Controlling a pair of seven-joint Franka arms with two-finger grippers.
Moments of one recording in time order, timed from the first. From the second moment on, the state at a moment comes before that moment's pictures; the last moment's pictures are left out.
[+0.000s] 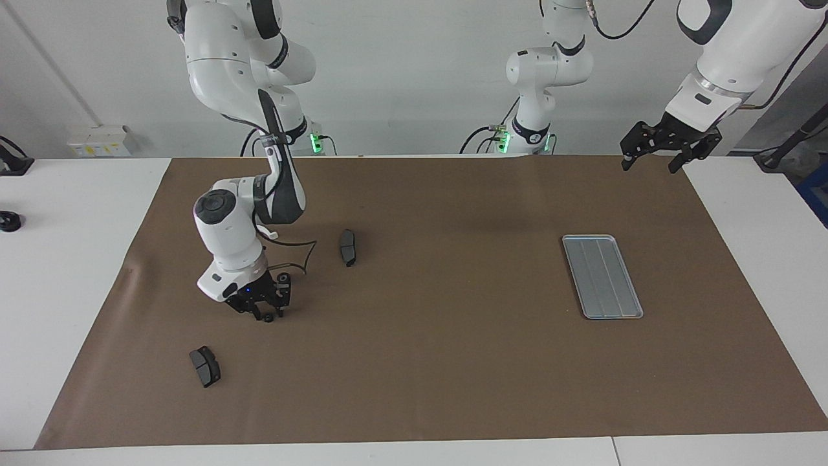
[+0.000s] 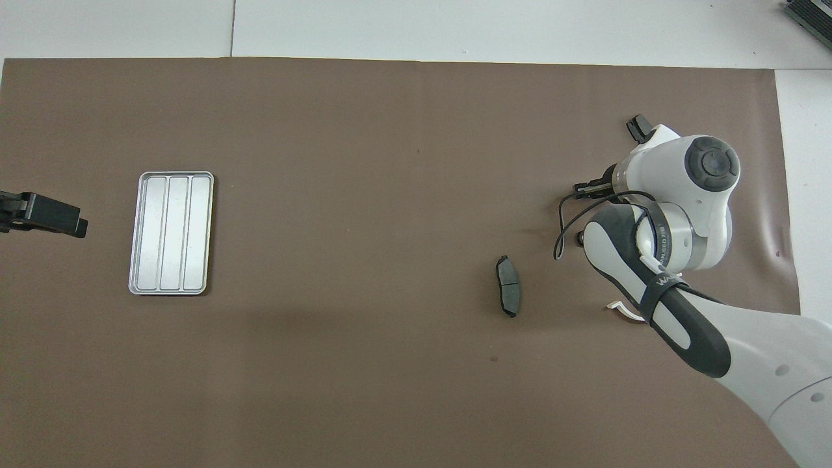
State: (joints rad) left arm 0.00 -0.02 -0.01 -1.57 -0.02 1.50 0.13; right arm 0.06 0.43 0.01 -1.92 0.00 2.50 -0.07
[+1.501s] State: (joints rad) left arm 0.00 -0.02 -0.01 -1.57 -0.02 1.50 0.13; right arm 0.08 0.42 0.01 -1.84 0.00 2.36 -0.01
